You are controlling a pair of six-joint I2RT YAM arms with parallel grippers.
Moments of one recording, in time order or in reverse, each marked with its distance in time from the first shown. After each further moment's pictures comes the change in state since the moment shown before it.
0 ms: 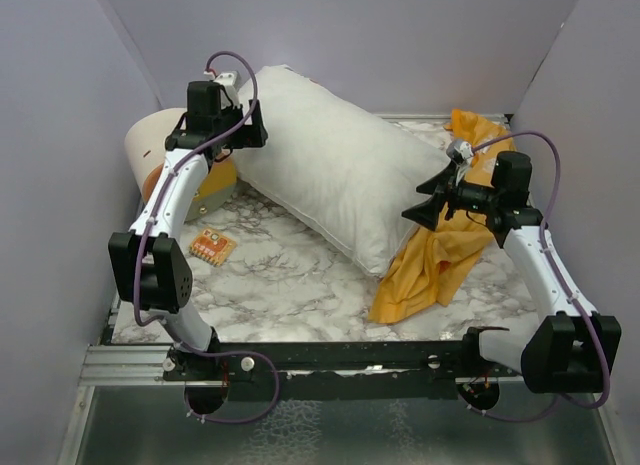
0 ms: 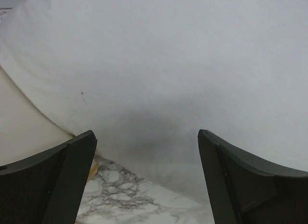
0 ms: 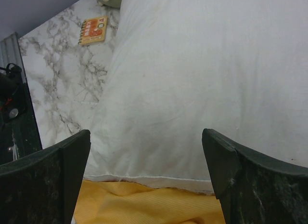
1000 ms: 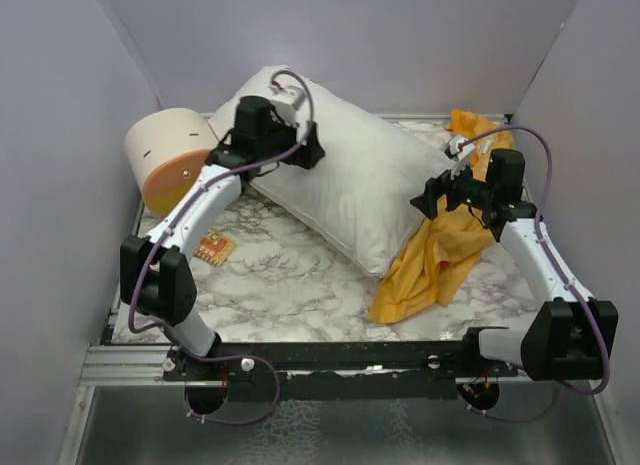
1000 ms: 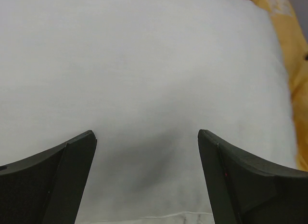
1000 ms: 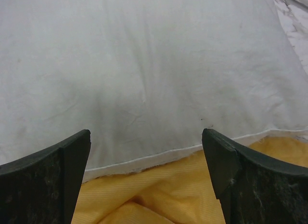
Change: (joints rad) left arm -0.160 0.015 -0.052 0.169 0.176 0.021; right arm 0.018 0.063 0.025 -0.012 0.383 -0.117
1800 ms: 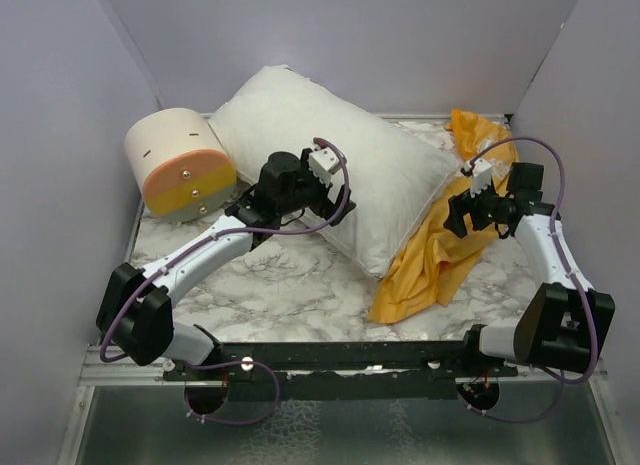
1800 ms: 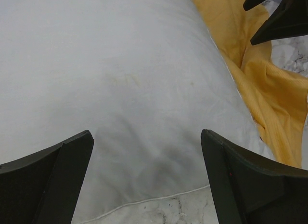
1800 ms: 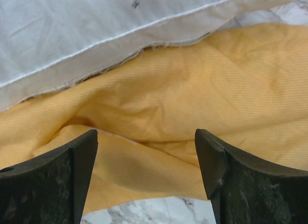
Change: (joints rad) left arm -0.373 -0.262 -0.452 0.327 -0.060 0.182; right arm -0.206 0.057 0.000 -0.306 0.124 -0.279
